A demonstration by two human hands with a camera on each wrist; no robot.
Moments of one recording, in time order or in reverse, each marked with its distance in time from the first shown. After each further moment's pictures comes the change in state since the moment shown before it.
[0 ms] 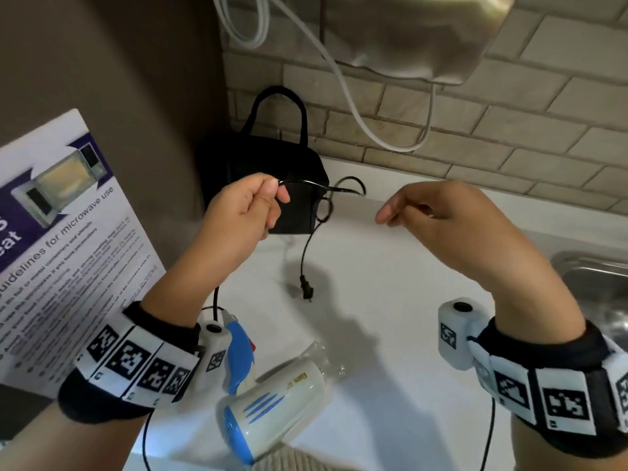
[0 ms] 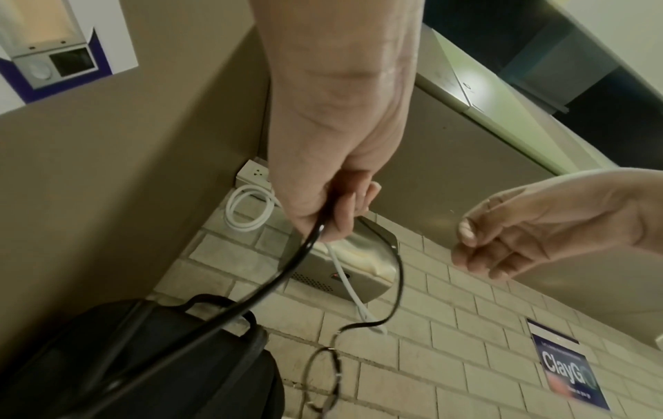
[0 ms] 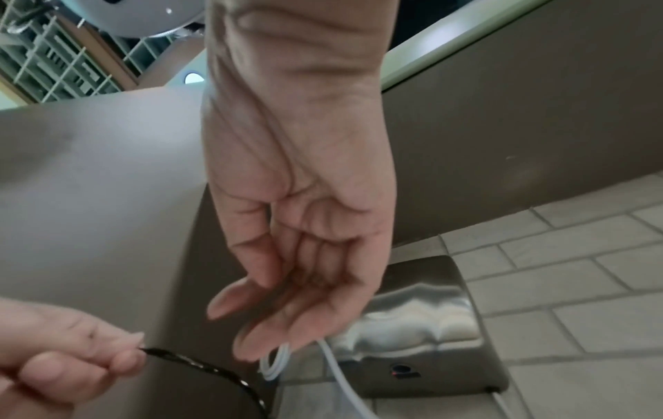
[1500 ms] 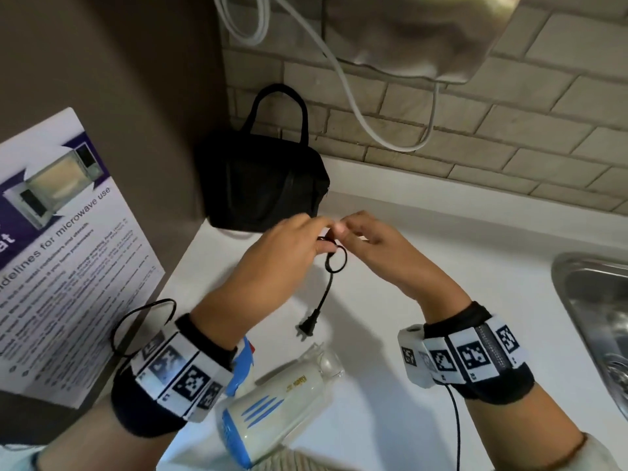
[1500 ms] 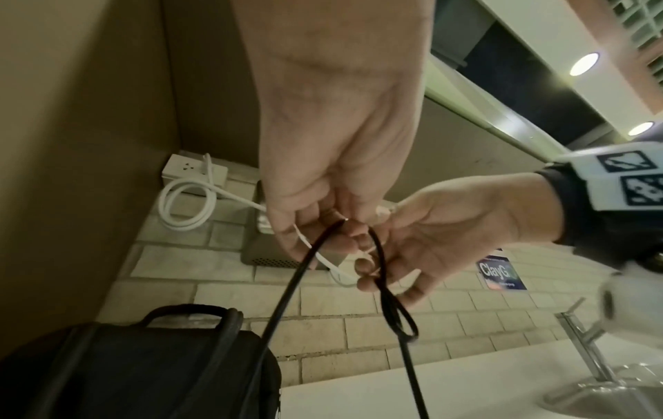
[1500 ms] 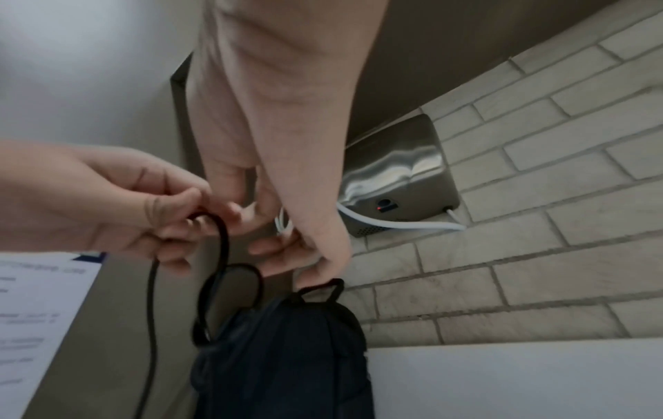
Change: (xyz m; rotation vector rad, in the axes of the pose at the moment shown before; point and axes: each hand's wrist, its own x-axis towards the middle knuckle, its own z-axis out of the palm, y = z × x) left_hand -0.010 -0.007 0.047 0.693 -0.210 0.183; right_hand 0.043 0.044 0.087 0.548 -0.213 -0.048
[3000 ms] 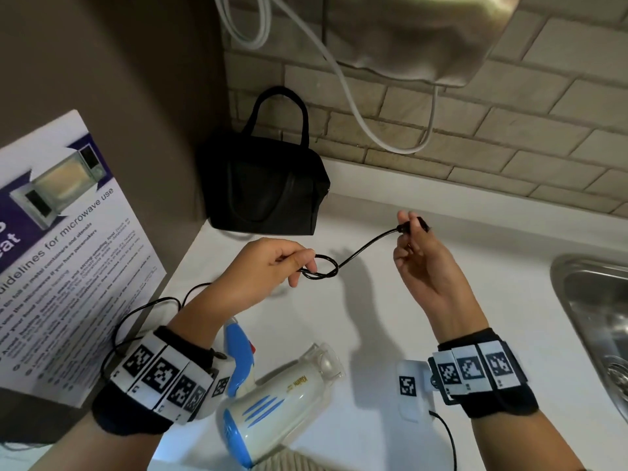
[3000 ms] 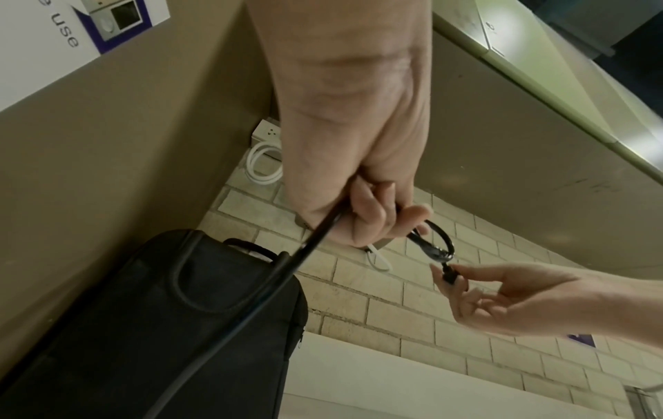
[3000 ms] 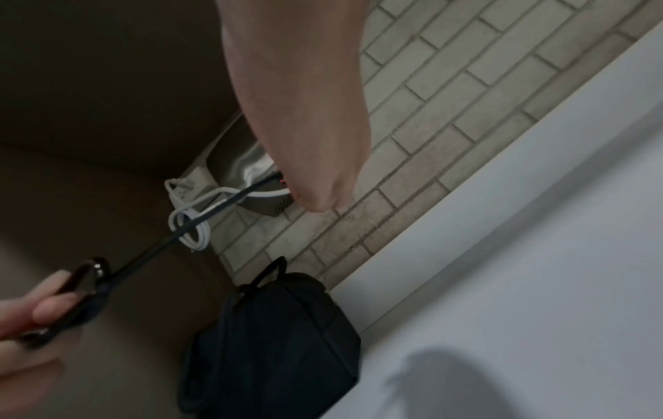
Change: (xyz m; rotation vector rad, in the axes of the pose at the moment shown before) left_hand -0.017 -0.037 0.003 -0.582 -0.132 -0.153; right_hand -0.014 0.055 -0.025 1.242 0.480 0.092
